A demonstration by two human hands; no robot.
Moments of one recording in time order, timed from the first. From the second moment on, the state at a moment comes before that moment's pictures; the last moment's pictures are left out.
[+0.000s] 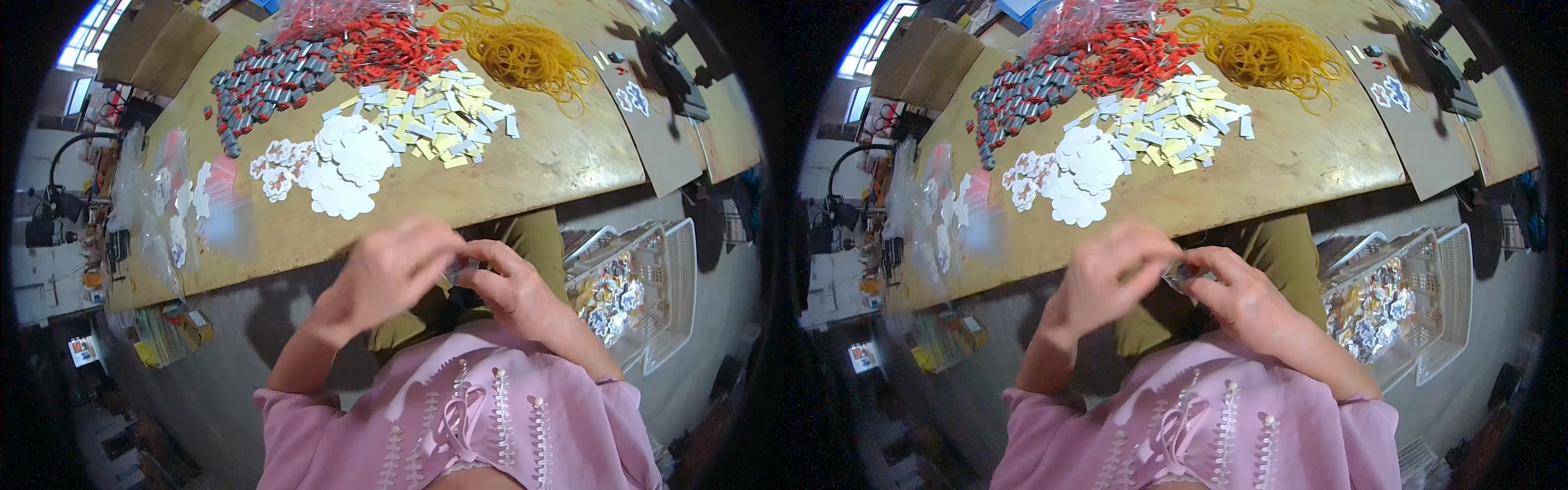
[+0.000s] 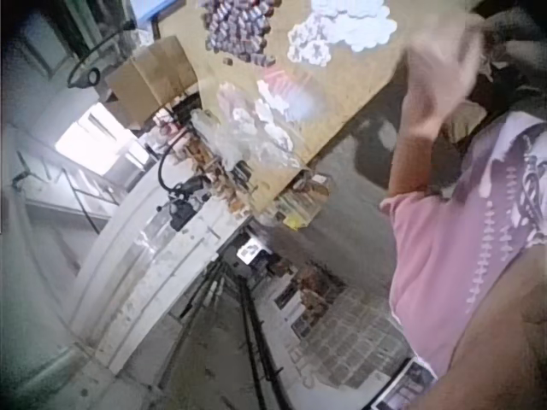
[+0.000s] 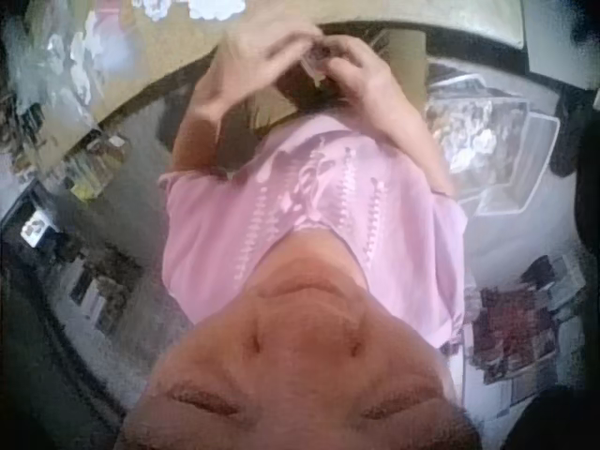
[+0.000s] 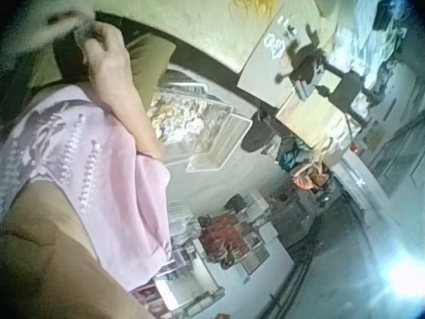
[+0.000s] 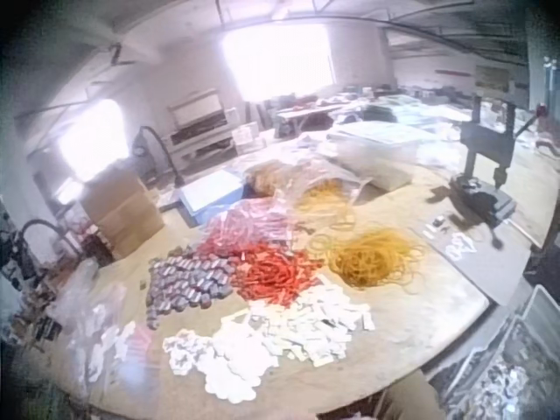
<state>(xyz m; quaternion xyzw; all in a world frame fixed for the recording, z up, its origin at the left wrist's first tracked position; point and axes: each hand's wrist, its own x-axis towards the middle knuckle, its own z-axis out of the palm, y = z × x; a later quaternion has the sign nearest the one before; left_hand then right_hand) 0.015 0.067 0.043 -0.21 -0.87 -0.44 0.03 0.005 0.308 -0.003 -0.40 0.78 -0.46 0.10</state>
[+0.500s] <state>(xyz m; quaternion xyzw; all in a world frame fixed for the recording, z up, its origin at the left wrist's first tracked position) -0.072 0.083 0.016 -0.06 -0.95 -0.30 0.02 -0.073 0.366 0.009 -0.14 0.75 -0.64 0.12</state>
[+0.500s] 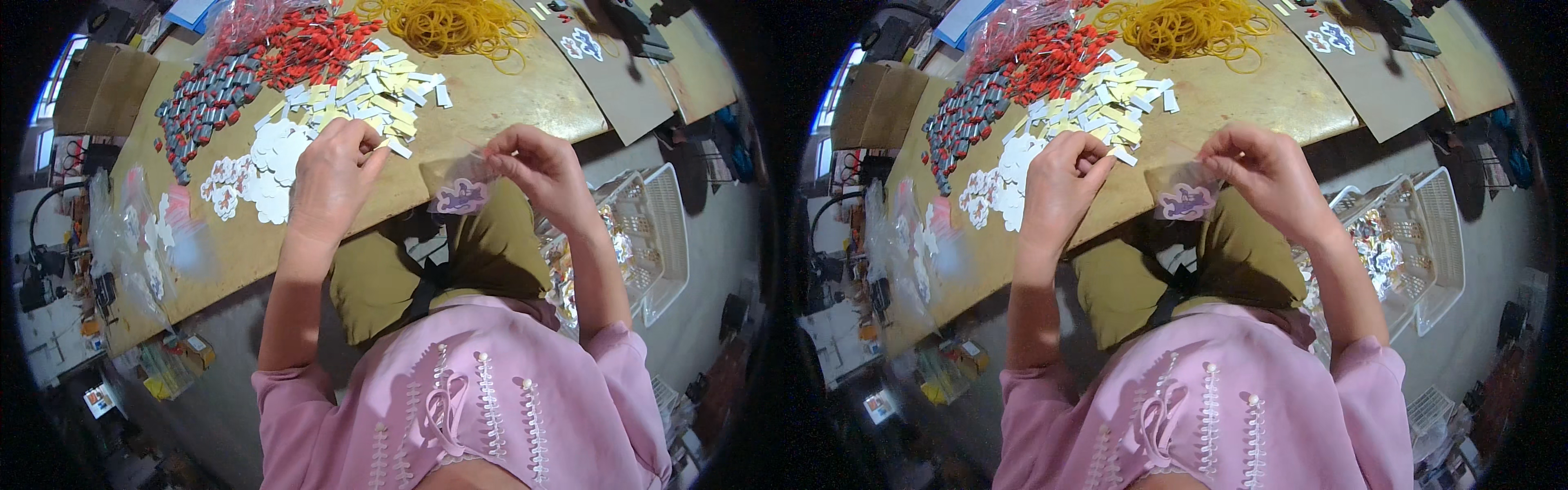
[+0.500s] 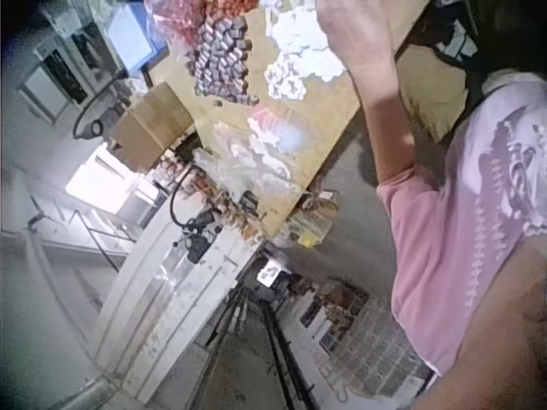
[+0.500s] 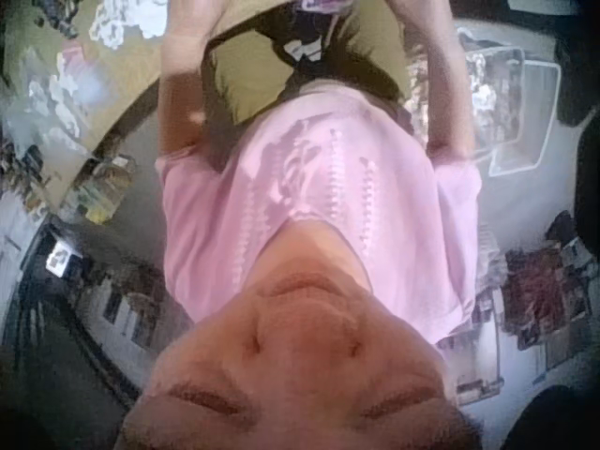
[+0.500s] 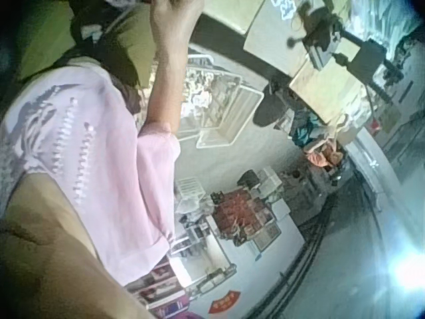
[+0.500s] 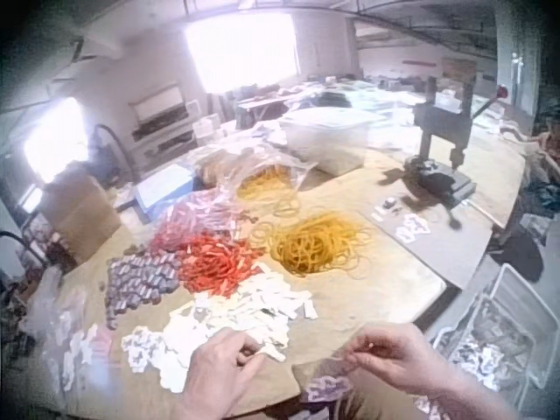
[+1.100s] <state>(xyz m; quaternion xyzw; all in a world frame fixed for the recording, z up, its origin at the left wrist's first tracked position) -0.066 0.087 -0.011 -0.15 -0.95 -0.13 0.25 0.010 0.367 -0.022 -0.49 0.79 -0.34 -0.15</state>
